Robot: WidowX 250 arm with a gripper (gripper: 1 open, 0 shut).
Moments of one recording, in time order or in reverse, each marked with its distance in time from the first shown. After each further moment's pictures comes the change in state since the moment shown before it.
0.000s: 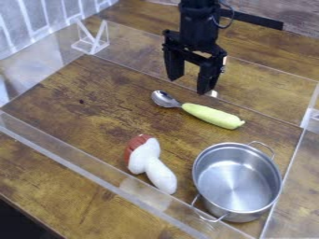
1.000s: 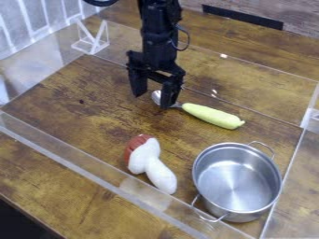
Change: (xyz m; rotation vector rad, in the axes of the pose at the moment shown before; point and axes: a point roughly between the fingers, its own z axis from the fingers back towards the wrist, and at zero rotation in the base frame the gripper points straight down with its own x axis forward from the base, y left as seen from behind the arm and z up) arm -0.026 0.046 -0.040 0.018 0.060 0.120
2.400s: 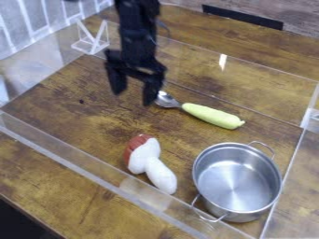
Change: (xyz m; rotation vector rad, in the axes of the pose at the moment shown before) arm -0.029 0.032 0.034 0.022 -0.100 0.110
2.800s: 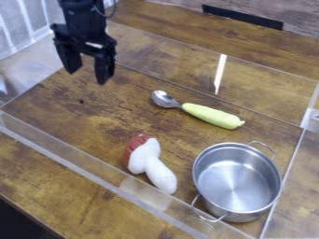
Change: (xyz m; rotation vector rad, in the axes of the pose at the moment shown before) arm -0.028 0.039 0.011 0.028 -0.037 0.047
